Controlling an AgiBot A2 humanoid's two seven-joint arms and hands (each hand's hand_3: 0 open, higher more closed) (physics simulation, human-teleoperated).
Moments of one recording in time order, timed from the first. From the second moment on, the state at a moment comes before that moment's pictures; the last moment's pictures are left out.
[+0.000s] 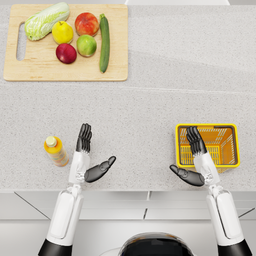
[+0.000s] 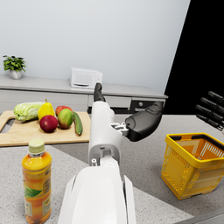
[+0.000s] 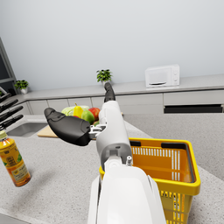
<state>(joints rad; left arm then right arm) 0.19 1.21 0.20 -1.80 1.00 0.10 0.10 0.19 -1.21 0.20 1.80 1.00 0.10 -0.10</state>
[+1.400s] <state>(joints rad) 0.20 1.29 -0.15 -1.39 1.38 0.00 0.00 0.26 -1.30 -0.09 1.86 1.38 0.00 0.00</state>
